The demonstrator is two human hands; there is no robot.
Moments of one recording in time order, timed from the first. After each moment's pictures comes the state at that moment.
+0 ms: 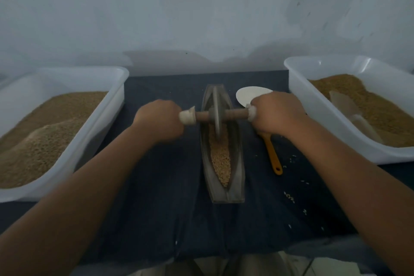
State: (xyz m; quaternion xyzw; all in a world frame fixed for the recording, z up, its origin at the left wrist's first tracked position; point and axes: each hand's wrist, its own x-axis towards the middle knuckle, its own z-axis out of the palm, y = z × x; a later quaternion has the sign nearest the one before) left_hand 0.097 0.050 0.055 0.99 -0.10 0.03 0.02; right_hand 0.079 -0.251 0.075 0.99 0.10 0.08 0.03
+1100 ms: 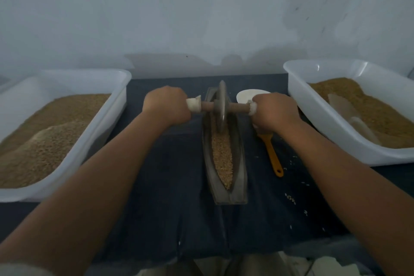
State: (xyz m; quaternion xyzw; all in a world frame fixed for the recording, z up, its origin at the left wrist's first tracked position) left_hand 0.122 0.032 0.077 0.99 -0.08 0.07 -0.01; right_hand 0.099 -0.246 0.064 1.00 0.03 0.09 0.04
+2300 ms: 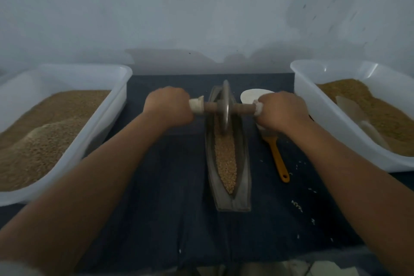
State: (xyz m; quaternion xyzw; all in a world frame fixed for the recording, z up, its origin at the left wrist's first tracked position) left_hand 0.128 0.039 0.068 0.99 -0.10 0.07 -0.01; right_hand 0.112 -0.252 0.062 0.99 0.03 0.09 0.04
